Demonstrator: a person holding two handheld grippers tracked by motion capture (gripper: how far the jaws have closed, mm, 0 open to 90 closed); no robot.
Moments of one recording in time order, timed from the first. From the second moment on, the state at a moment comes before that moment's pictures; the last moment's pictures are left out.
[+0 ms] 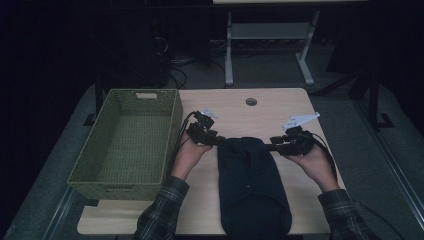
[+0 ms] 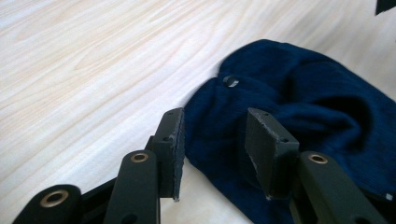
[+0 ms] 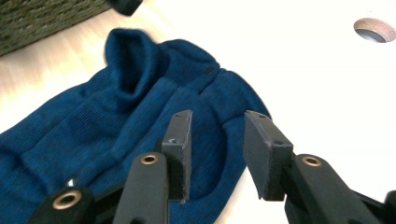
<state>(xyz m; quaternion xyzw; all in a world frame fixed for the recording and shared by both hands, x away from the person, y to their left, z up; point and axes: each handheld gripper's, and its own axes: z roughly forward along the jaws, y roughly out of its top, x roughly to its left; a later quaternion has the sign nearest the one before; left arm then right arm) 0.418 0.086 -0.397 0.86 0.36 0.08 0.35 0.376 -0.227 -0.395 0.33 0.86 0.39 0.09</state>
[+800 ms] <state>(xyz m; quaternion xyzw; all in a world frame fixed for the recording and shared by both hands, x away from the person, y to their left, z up) 0.449 0.076 -0.451 0.89 0.35 0.03 0.28 0.452 -0.210 -0.462 0.37 0.87 0.34 0.03</state>
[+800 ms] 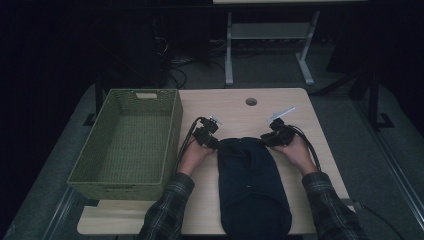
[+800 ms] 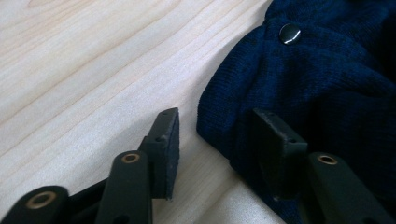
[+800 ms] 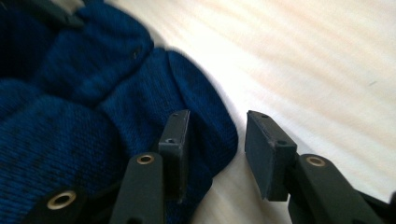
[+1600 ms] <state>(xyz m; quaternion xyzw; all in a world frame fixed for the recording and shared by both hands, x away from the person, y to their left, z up) 0.453 0.072 -0.419 0.89 0.34 0.05 0.31 0.450 -0.214 -0.444 0.37 0.86 0.34 0.05</state>
